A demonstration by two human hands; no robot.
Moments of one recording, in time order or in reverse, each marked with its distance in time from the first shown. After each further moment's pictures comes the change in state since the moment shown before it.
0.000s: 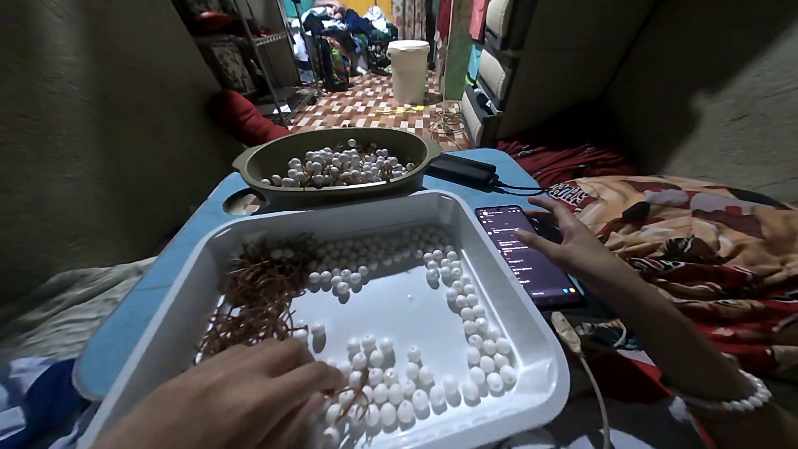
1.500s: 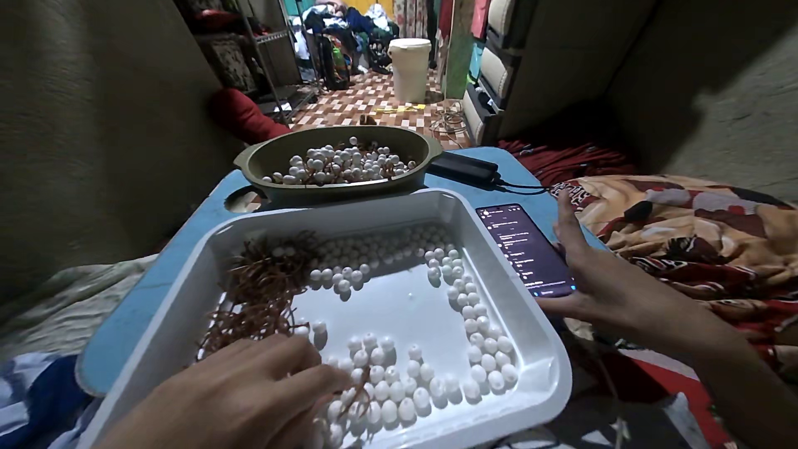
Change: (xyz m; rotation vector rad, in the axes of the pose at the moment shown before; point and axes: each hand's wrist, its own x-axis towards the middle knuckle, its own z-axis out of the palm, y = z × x) left_hand 0.000 0.002 0.001 0.021 0.048 0.052; right_hand -0.043 -0.017 -0.015 -0.534 -0.156 -0.117
